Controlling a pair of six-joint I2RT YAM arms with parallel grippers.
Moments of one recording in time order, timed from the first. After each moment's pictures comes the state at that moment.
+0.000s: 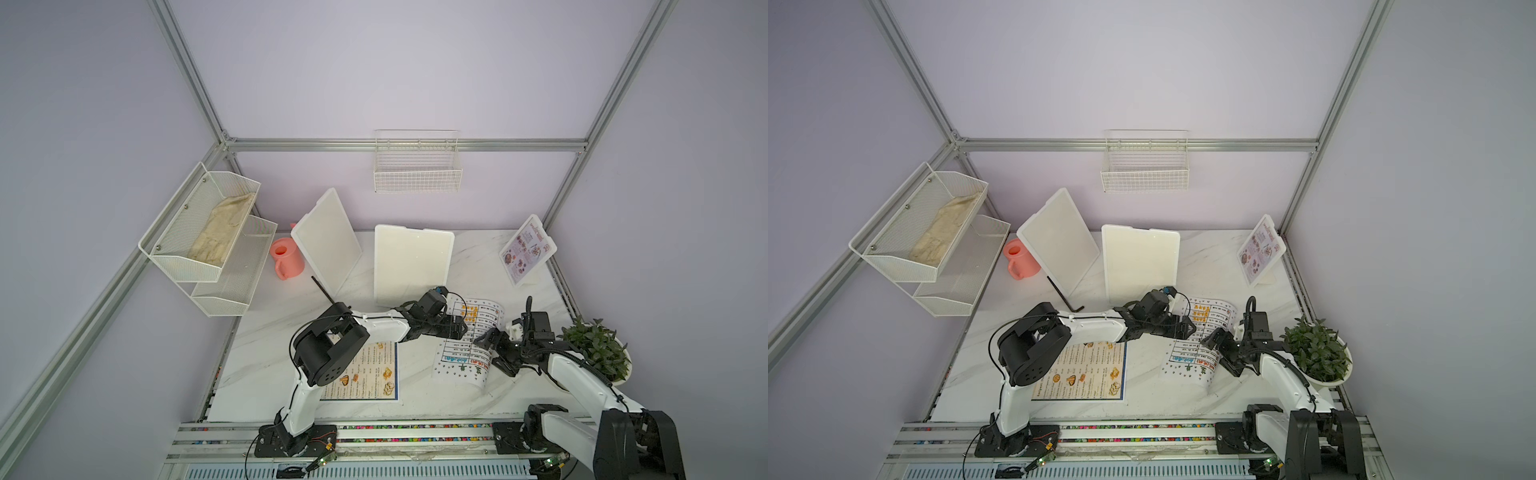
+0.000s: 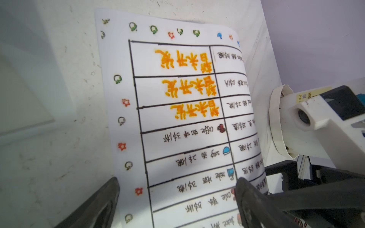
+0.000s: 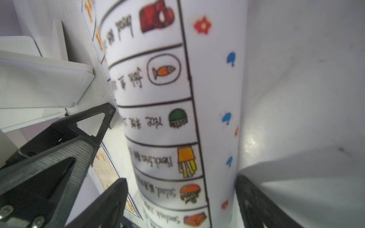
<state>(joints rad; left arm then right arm) -0.89 2.04 1.26 0.04 0.23 -0.70 -0.03 1.08 0.42 -0.46 -0.54 0.73</state>
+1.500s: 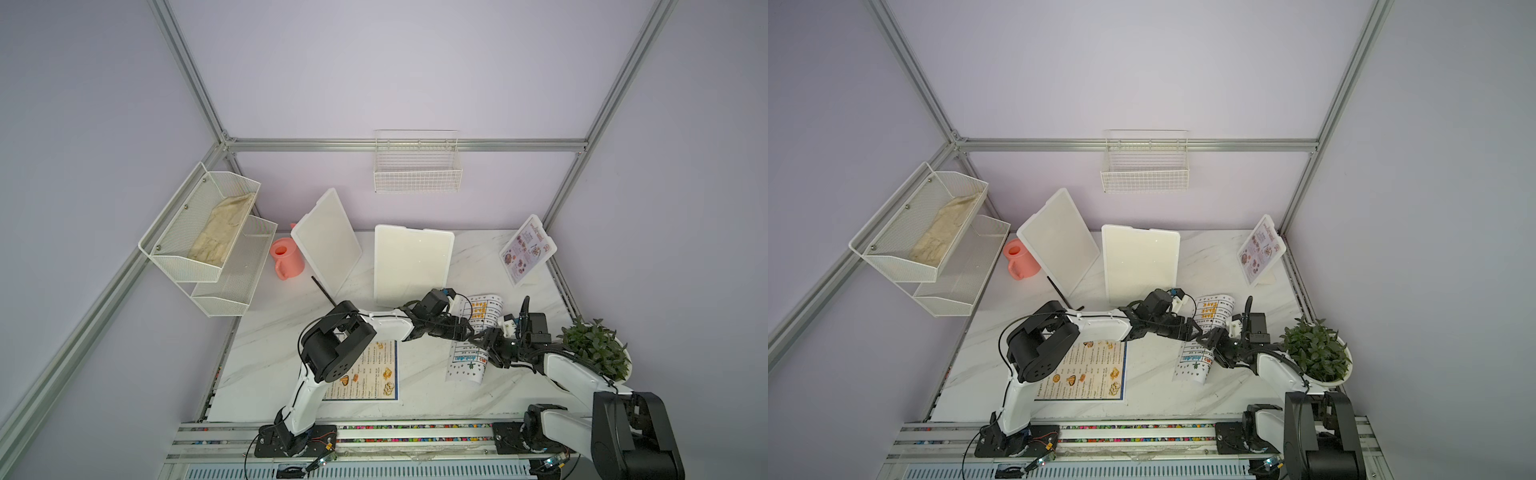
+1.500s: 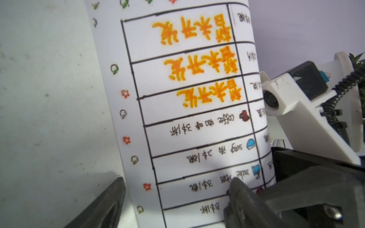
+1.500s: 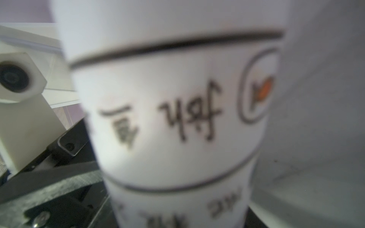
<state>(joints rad) -0.89 2.10 1.30 0.09 0.37 -0.70 -0.03 1.15 0.36 -0.22 -0.70 0.74</state>
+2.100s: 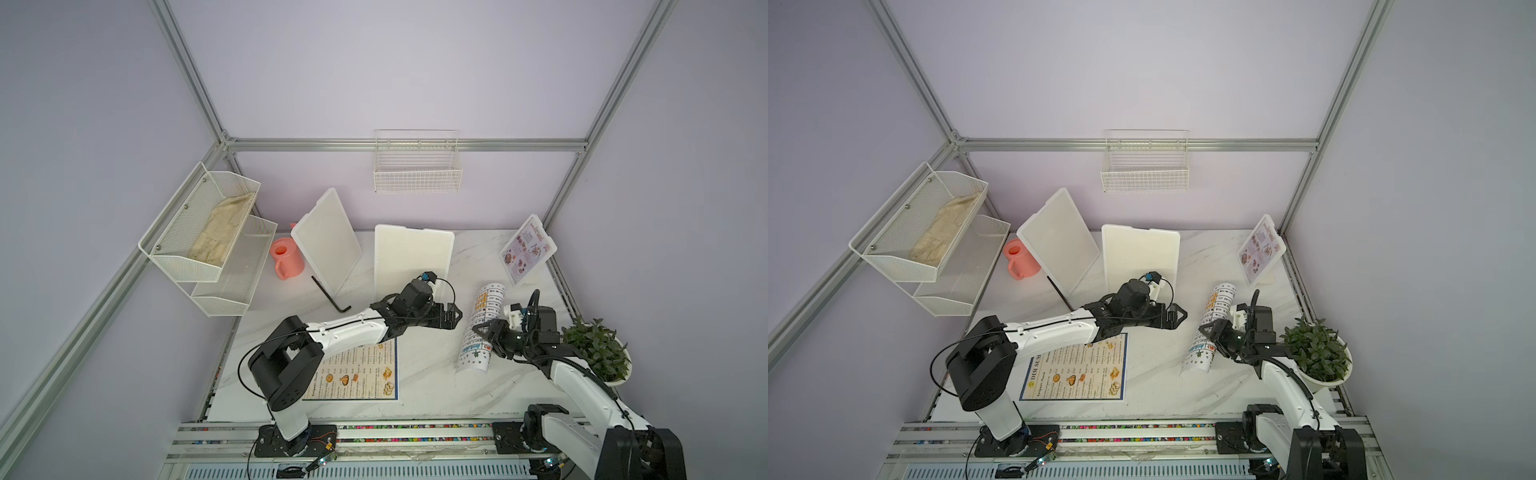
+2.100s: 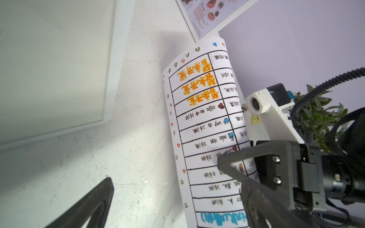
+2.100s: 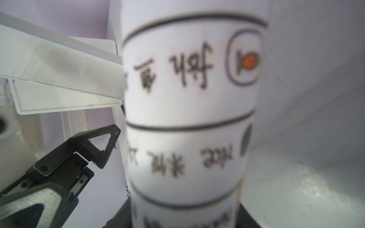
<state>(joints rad) -0.85 1.71 1.14 -0.03 0.17 -0.69 -0.03 0.97 0.44 -0.27 -0.68 0.78</state>
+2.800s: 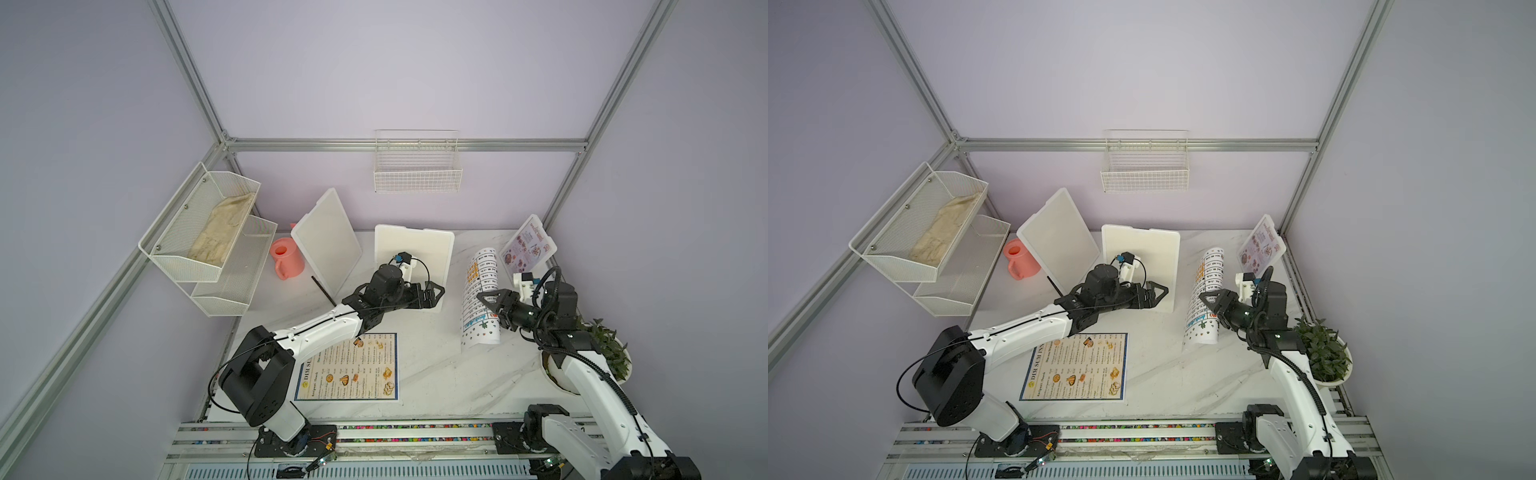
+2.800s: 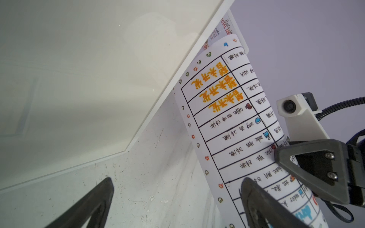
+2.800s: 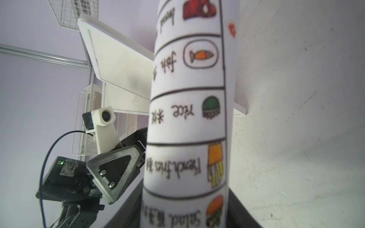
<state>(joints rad) -0.71 1.58 1.06 0.10 0.28 -0.71 -0.03 0.93 0.67 -0.24 -0.77 0.91</state>
